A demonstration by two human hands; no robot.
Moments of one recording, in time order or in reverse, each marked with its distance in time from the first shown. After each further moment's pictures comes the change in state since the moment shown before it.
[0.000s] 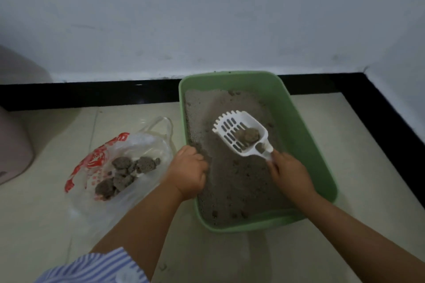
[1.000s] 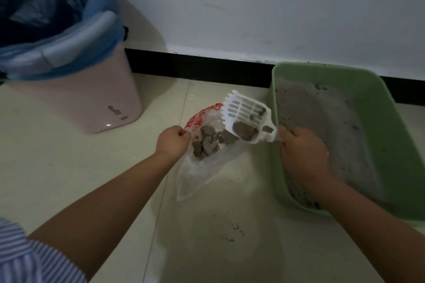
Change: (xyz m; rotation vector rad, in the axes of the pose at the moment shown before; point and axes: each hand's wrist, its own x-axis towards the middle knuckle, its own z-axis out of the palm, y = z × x) left_hand -0.144 -0.116 -0.042 -0.559 0.180 -1.139; right_hand 0.014 -0.157 0.018 -0.225 0.170 -0.420
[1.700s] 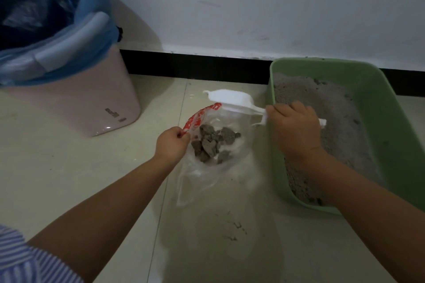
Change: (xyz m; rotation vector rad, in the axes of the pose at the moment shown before) left_hand -0.003 -0.006 0.004 -0.102 0.022 0.024; right_hand 0.034 -0.008 -0.008 -0.071 0.199 -0.130
